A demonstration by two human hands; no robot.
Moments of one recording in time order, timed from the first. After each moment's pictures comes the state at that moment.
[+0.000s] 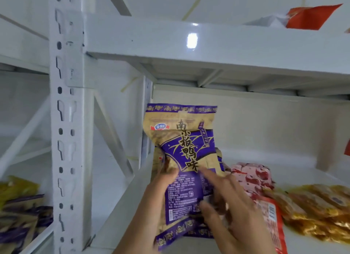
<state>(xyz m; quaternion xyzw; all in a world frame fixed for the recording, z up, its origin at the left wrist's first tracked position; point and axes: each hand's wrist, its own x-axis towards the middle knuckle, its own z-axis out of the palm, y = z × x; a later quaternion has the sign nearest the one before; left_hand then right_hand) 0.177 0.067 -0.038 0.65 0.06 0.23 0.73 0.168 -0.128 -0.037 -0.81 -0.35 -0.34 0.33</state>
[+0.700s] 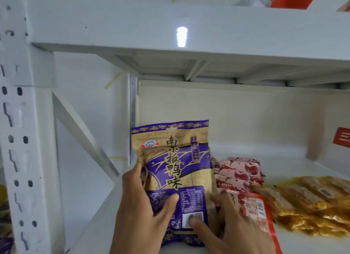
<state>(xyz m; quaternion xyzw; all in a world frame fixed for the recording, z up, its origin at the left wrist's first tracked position) 0.161 0.041 -0.061 0.81 0.02 0.38 0.45 0.182 -0.144 -0.036 -0.94 -0.14 -0.07 0.29</state>
